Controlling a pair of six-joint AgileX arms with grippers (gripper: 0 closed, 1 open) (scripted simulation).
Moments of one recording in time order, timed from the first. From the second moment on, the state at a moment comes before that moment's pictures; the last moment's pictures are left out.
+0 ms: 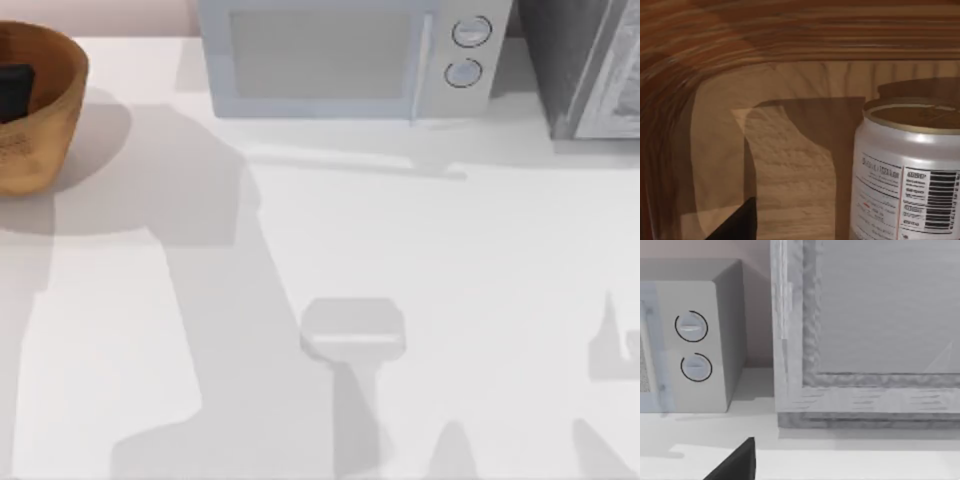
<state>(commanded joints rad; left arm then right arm) 0.19 2.69 2.51 -1.32 0.14 0.21 0.00 0.00 0.00 0.00 0.00 0.00</state>
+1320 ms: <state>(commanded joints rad) 0.19 2.61 2.47 -1.33 0.14 0.20 0.00 0.00 0.00 0.00 0.00 0.00</state>
